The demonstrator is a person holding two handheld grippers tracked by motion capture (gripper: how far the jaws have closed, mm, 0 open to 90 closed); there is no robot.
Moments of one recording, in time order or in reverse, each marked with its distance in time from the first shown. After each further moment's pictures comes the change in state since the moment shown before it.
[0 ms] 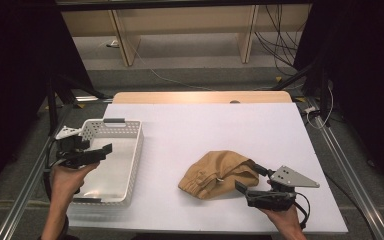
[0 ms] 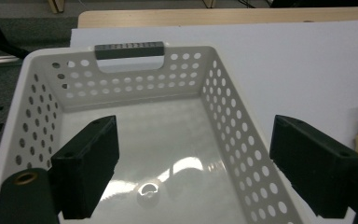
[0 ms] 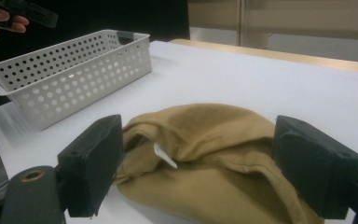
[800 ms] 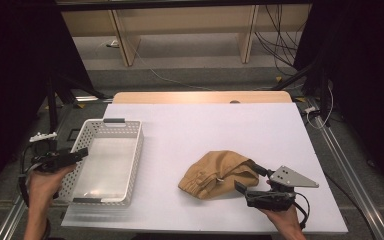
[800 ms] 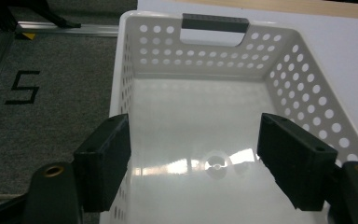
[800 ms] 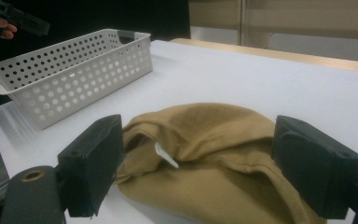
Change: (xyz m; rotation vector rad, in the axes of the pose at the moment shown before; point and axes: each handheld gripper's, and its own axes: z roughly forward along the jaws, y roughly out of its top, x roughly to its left) left arm 0.059 -0.015 -0.010 0.064 0.114 -0.108; right arm 0.000 0.000 0.001 0.001 0.005 -0.002
